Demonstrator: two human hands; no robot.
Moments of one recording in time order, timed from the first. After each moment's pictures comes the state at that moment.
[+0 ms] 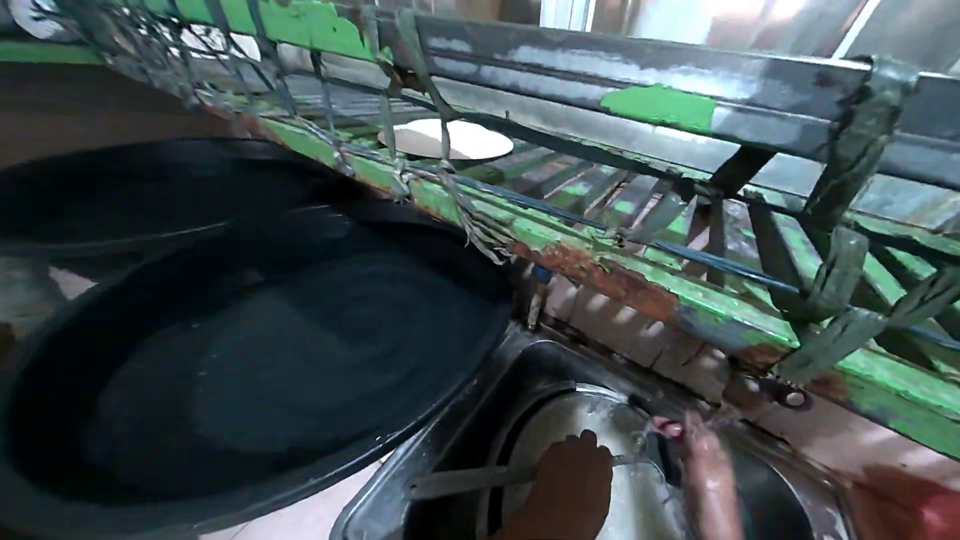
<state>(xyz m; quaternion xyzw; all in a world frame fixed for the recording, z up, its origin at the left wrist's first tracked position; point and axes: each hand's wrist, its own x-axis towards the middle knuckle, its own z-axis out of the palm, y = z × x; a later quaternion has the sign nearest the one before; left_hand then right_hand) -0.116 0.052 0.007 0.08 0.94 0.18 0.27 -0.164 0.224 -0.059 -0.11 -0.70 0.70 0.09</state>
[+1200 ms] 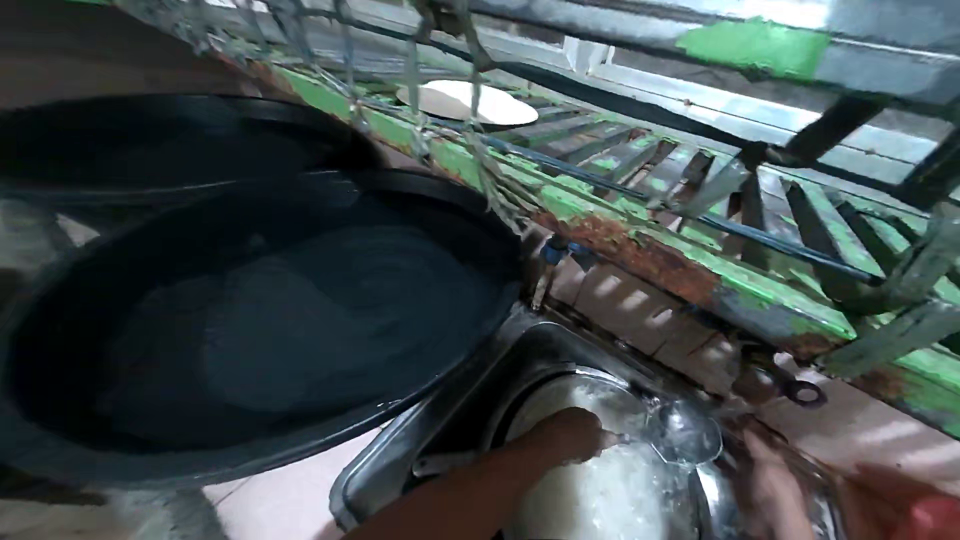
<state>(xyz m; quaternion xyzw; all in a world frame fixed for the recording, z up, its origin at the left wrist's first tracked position) -0.165 0.033 -0.046 0.08 0.85 0.37 0.36 -0.165 0.298 -0.042 -0.21 -0.71 0.67 0.05</state>
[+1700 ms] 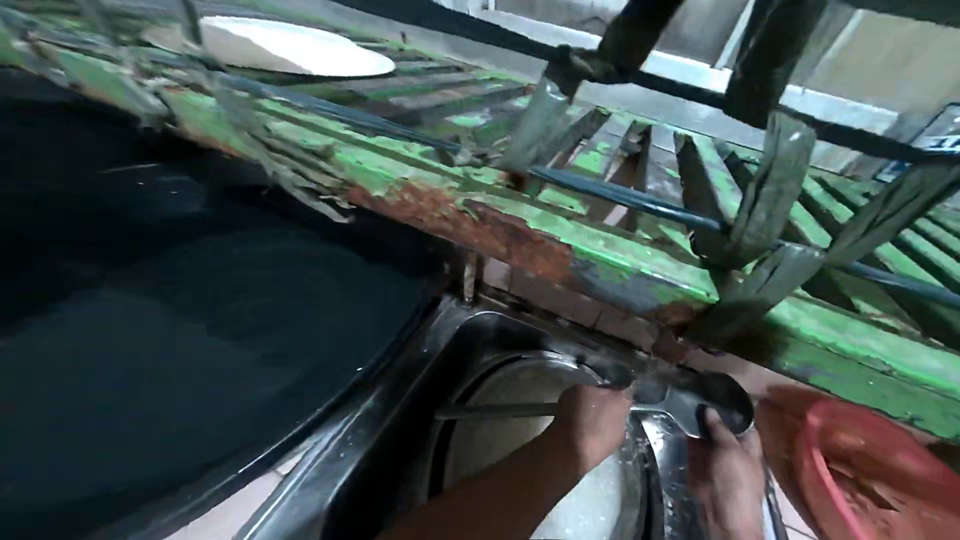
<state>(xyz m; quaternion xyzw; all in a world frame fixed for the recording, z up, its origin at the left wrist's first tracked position) -0.178 0.144 -0.015 0.18 0.94 0.18 0.21 -0.144 0.297 -0.045 -0.27 -0.54 0.76 0.25</state>
